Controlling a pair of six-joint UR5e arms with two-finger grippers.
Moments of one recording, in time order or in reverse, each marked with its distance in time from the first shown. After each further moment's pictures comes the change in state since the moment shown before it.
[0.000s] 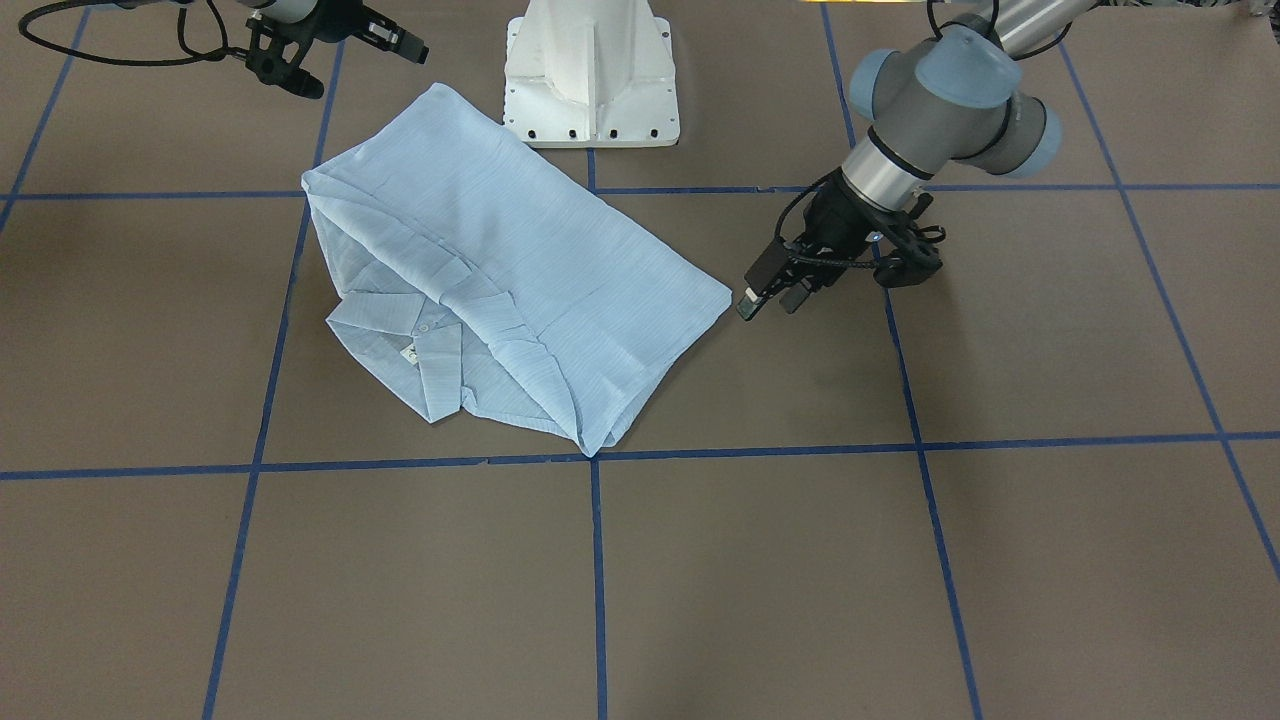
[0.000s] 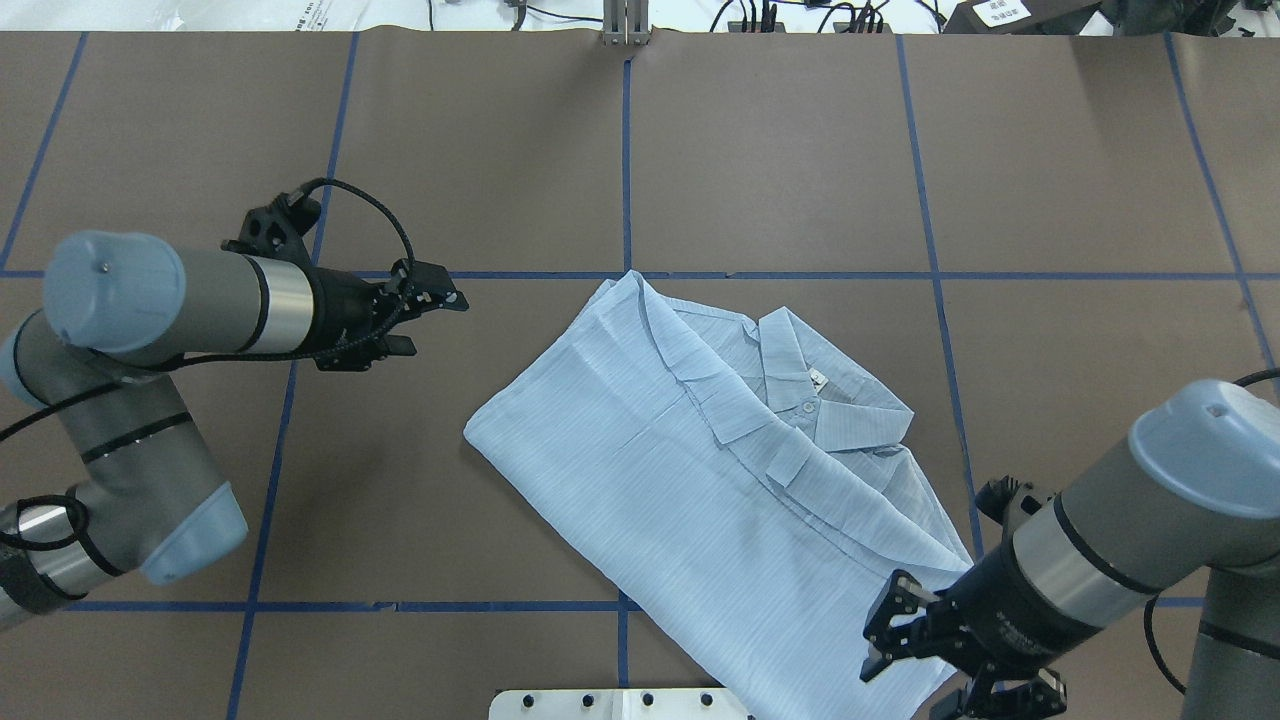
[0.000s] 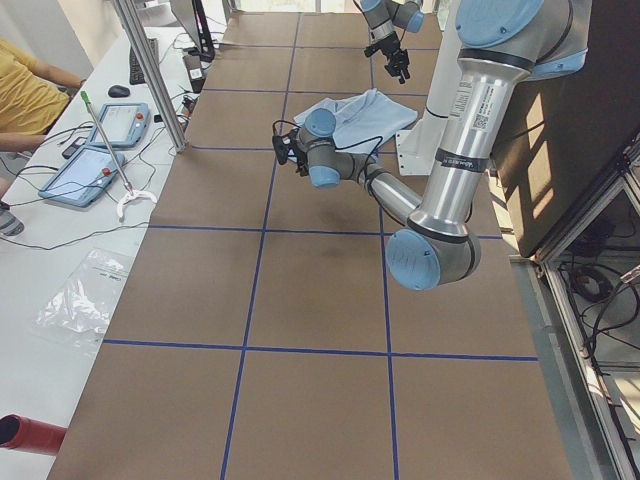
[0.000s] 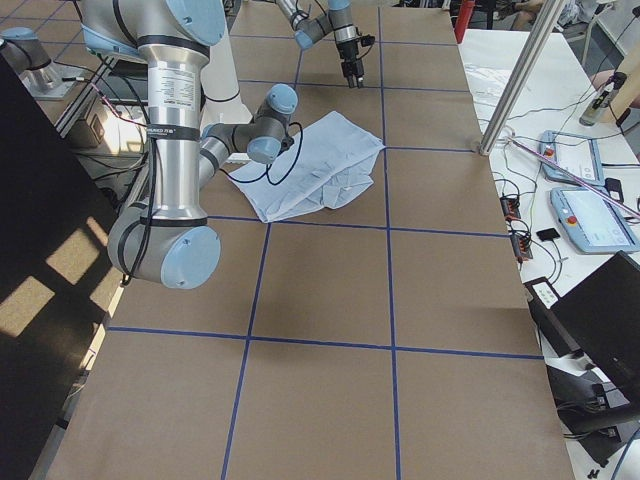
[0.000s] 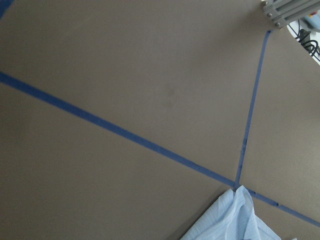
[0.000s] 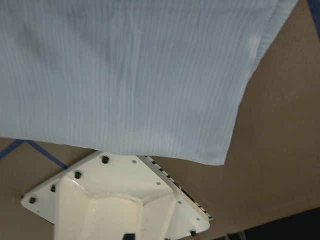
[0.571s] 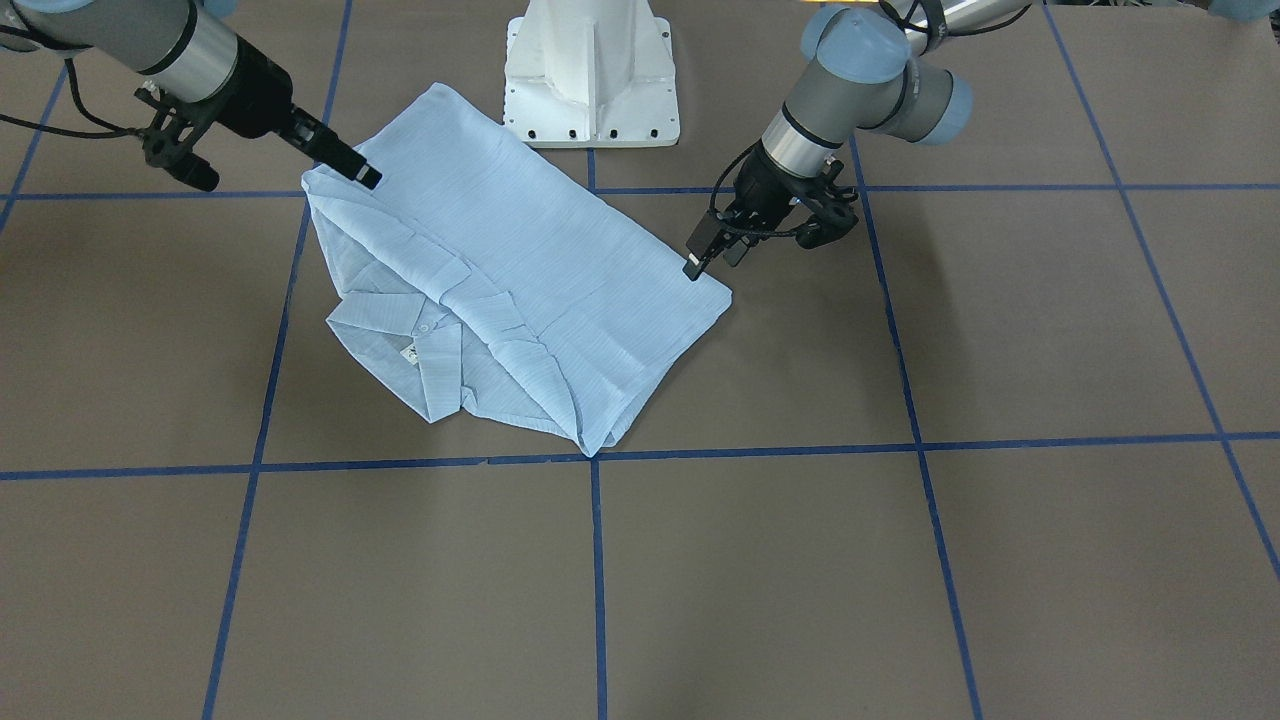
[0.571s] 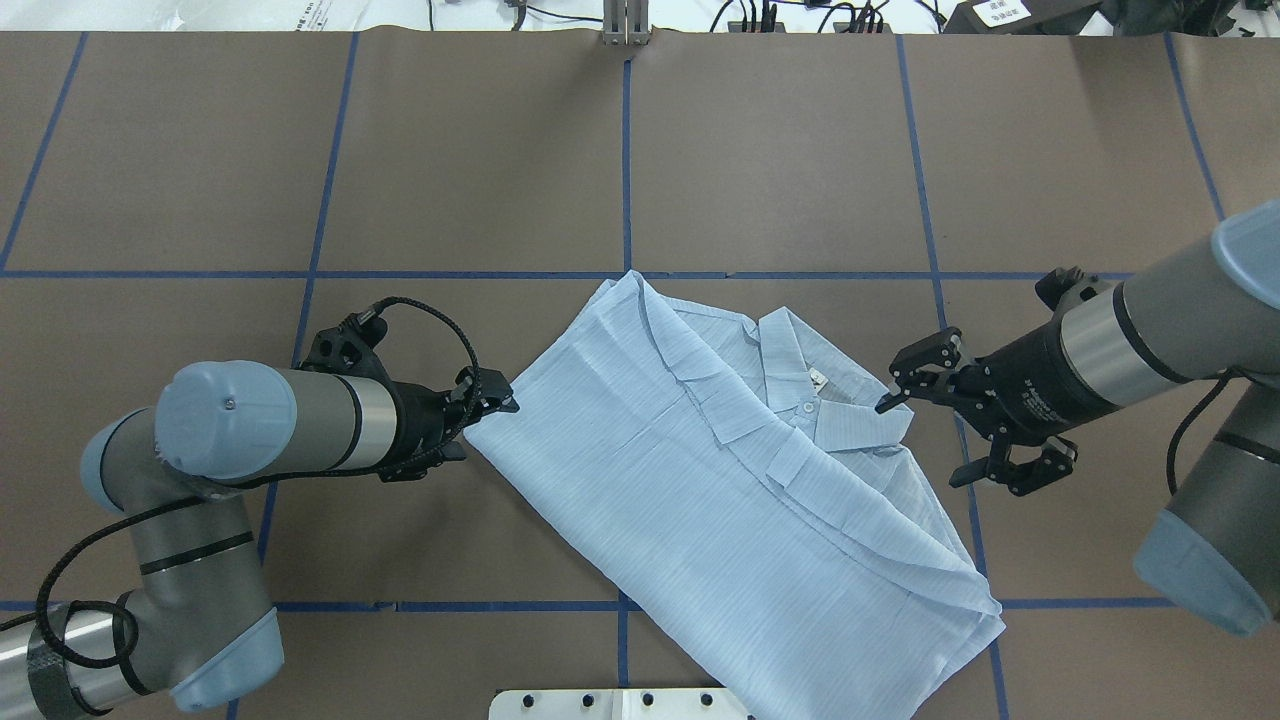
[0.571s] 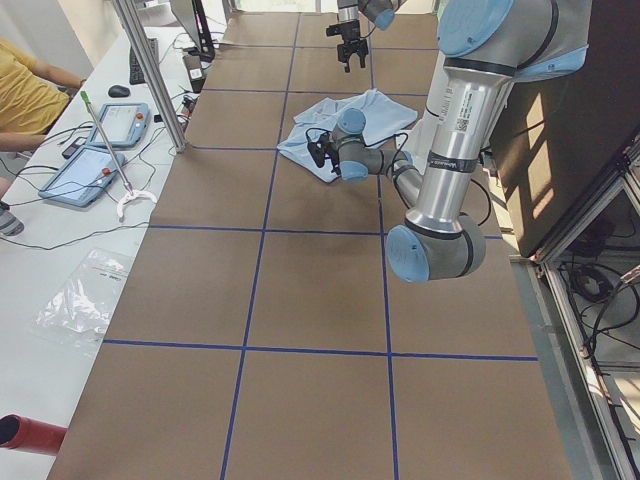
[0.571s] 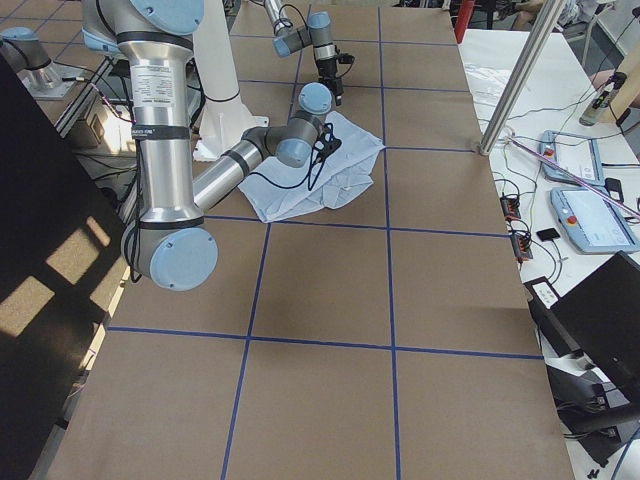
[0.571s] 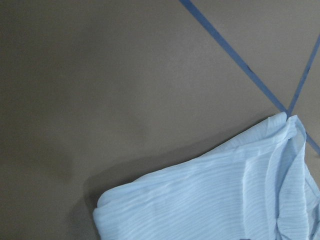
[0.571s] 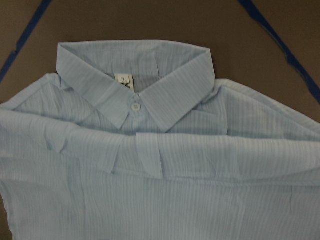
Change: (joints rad) left arm 0.174 -0.006 -0.048 0.135 0.121 -0.131; right arm 0.292 0.092 -0.149 0.001 -0.088 -0.128
